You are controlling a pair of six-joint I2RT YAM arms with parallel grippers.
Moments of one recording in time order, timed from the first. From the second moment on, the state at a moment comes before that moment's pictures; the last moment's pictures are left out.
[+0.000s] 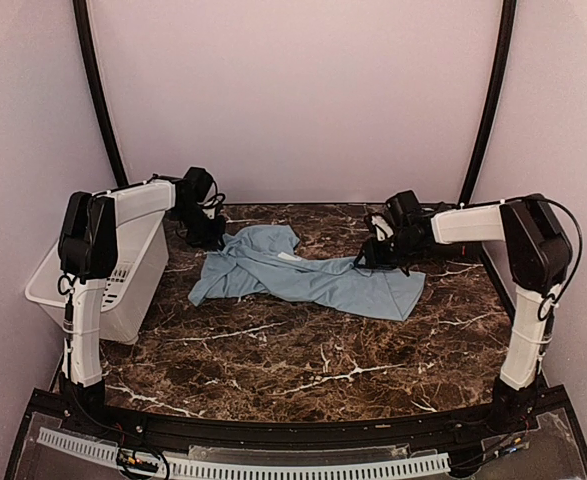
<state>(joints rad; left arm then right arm) -0.30 2.24 1.88 -0.82 0.22 -0.29 0.40 1.95 1.27 -0.29 -0.37 0.25</state>
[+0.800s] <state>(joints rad) -0.30 2.24 1.88 -0.82 0.23 -0.29 0.54 1.94 1.29 -0.37 0.11 -0.06</state>
